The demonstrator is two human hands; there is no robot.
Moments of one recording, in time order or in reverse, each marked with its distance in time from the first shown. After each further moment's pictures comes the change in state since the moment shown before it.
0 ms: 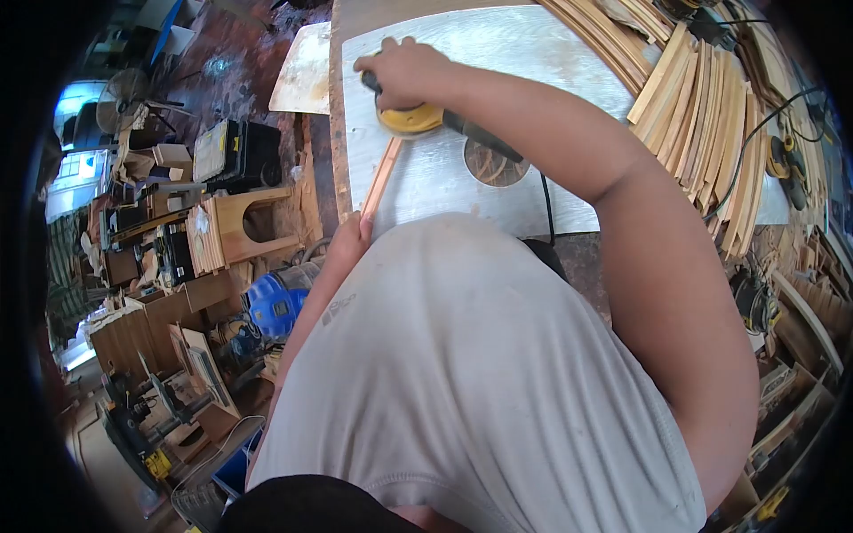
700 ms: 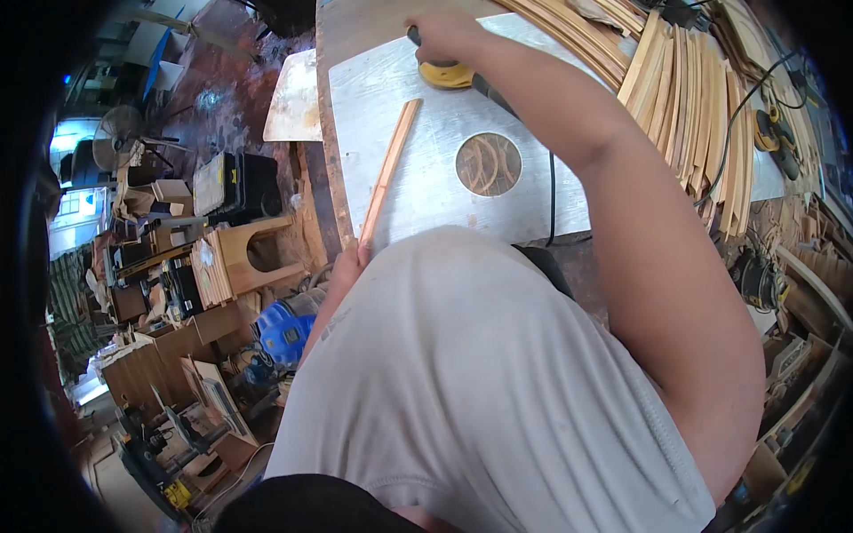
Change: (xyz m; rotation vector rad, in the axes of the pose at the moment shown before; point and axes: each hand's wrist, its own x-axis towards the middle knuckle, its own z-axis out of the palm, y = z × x) left_hand -0.002 -0.021 0.007 0.007 -0.014 -0.020; right_hand 0.025 0.111 -0.010 -0.052 0.084 0.223
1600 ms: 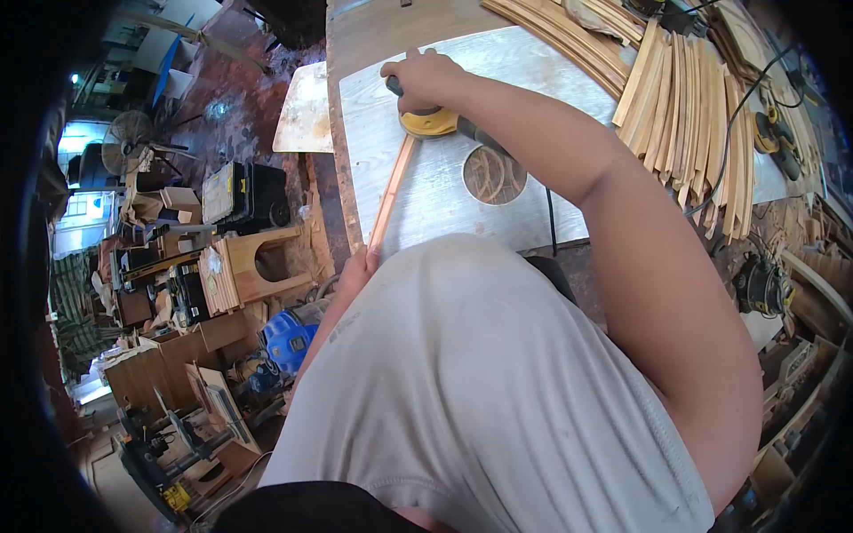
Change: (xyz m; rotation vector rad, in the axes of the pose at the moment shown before) left_hand 0.005 -0.004 -0.003 -0.044 -0.030 0.023; right_hand -0.036 -0.068 -0.012 0.040 -0.142 -0.026
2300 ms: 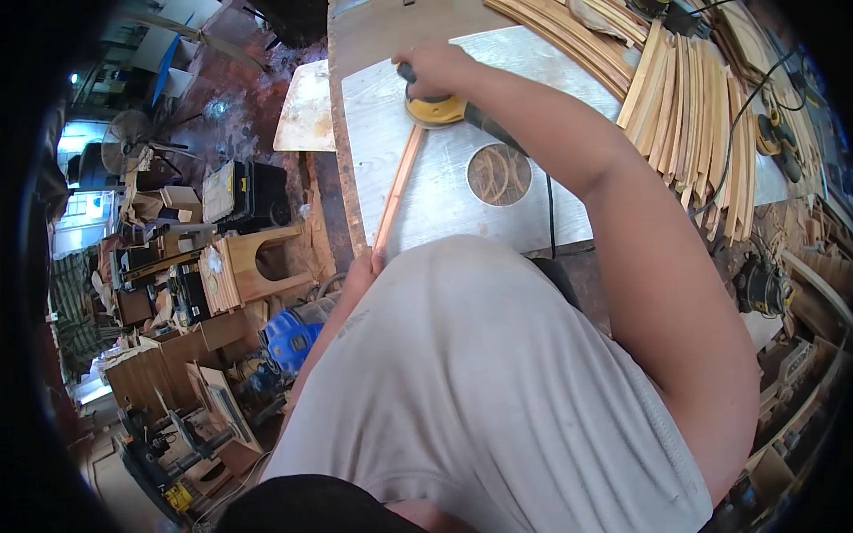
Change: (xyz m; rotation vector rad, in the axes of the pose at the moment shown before) left_hand 0.004 -0.005 0.006 0.007 0.014 0.028; right_hand 0.018 0.026 0.003 0.044 0.069 -0.028
